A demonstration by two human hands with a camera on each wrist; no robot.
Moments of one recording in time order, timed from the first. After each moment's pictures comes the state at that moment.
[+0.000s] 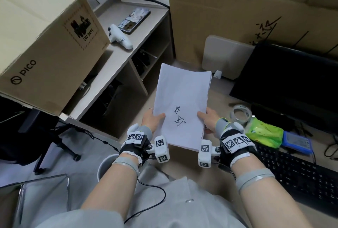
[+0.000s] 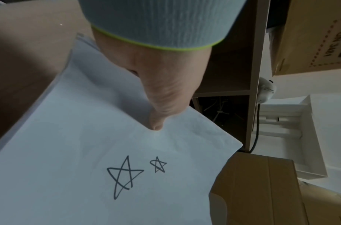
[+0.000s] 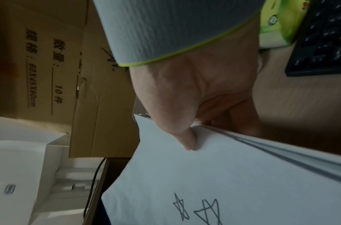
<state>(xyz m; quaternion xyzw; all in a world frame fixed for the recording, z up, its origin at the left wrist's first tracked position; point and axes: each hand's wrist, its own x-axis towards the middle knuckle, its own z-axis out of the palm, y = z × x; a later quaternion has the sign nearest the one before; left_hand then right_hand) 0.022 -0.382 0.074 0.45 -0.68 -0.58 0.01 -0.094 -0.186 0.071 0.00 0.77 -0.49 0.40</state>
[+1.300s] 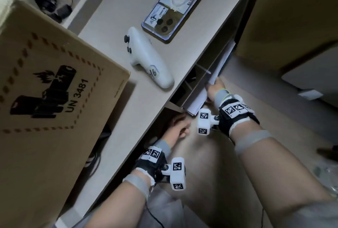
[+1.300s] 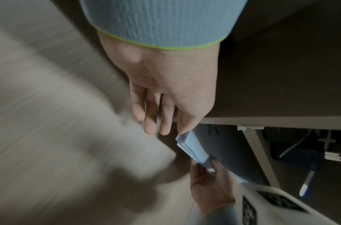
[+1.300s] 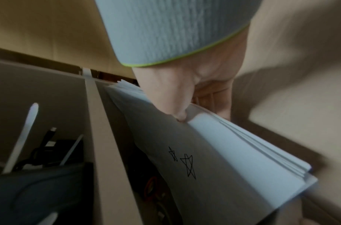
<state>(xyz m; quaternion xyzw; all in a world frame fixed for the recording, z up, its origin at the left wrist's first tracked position) -0.072 -0.541 -0.027 0.55 -0.44 -0.71 -0.06 -0.271 -0.506 -0.078 0.09 0.77 -0.46 0.43</state>
